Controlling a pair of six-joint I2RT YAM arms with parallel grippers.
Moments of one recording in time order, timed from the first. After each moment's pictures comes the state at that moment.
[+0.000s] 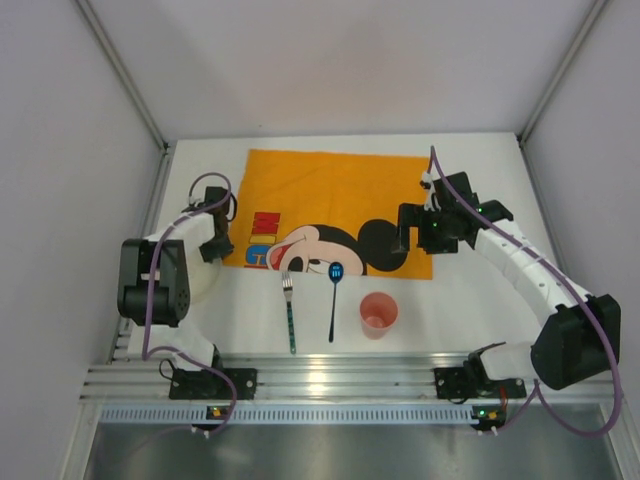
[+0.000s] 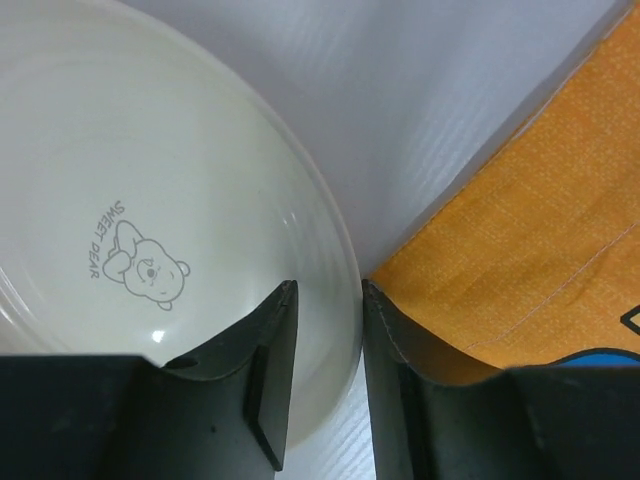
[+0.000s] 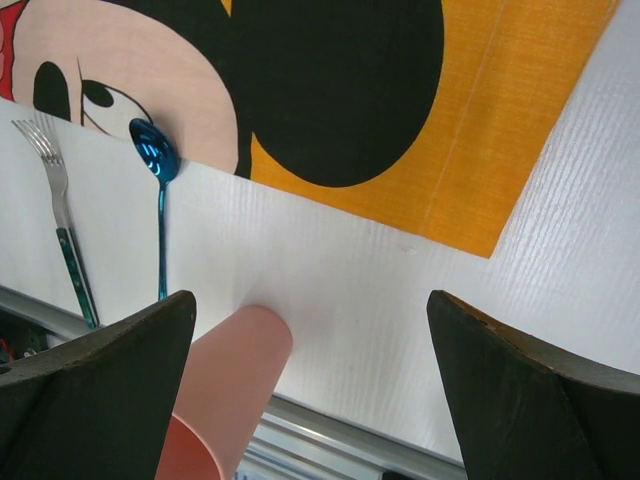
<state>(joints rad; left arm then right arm) -0.05 1.71 1.03 -0.55 -0.38 -0.44 0.35 1.33 1.10 -0.77 -0.20 0.34</state>
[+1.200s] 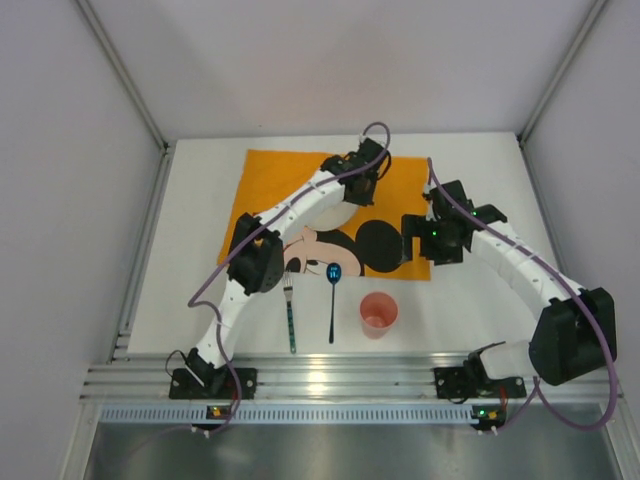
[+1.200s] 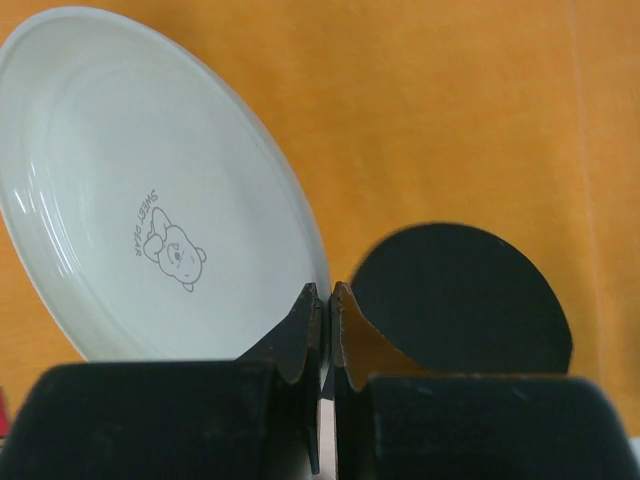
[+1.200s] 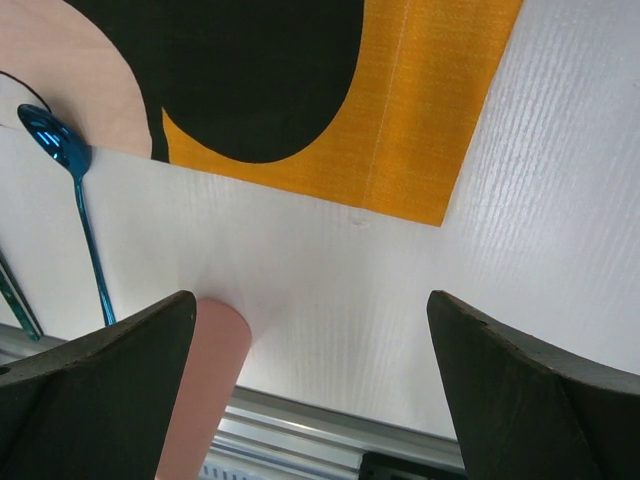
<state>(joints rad) -0.68 2.35 2.27 -0.83 -0.25 -0.33 0.34 1.35 1.04 -0.80 -0.12 0.35</state>
